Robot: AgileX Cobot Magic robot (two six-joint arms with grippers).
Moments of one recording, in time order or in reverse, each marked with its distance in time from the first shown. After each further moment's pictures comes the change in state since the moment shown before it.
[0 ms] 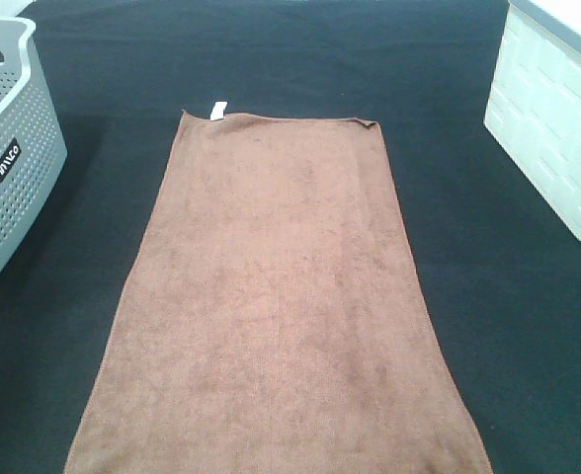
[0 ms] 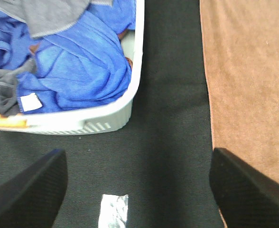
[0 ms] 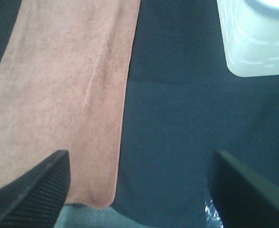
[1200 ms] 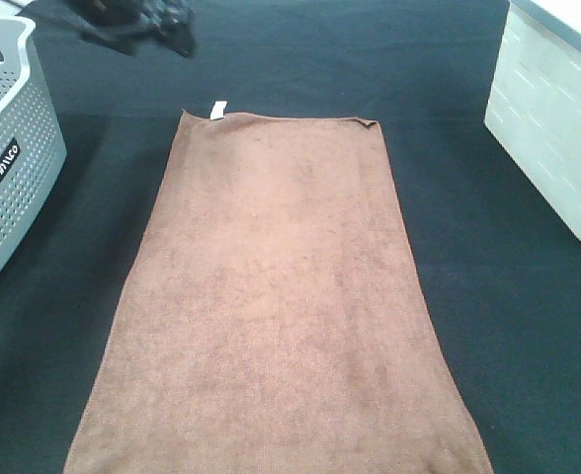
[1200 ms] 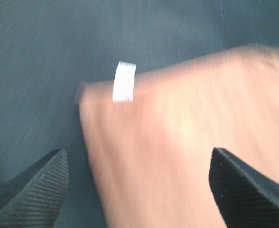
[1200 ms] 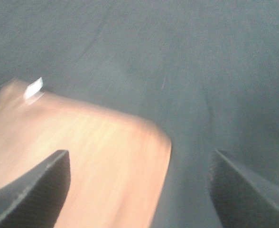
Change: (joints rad) left arm -0.218 1.327 -1.021 -0.193 -0.355 0.150; right arm 0.163 1.487 -1.172 0.048 -0.385 -0.167
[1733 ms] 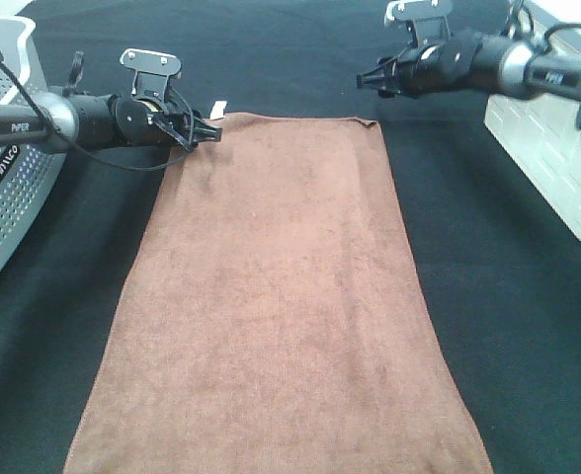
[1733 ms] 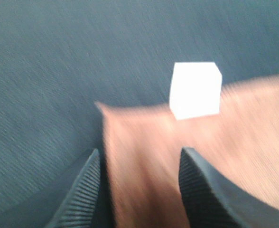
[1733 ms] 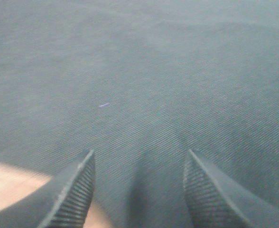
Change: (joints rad) left arm -0.033 0.450 0.000 -0.050 -0.770 0.136; right arm 0.008 0.447 0.000 0.043 -0.710 -0.152
